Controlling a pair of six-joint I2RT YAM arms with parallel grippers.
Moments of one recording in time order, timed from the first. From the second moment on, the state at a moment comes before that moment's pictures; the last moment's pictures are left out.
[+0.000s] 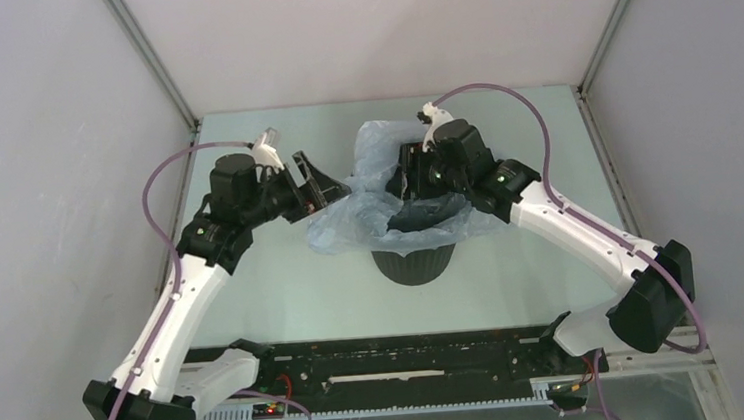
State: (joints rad) left arm -0.35 1.02 1.09 -0.50 0.40 -0.72; right arm 0.68 1.39 1.28 -0.45 -0.08 0.54
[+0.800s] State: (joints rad) left arm -0.34 0.99 1.01 -0.48 0.45 -0.76; right arm 0.79 1.43 1.19 -0.38 0.07 0.48
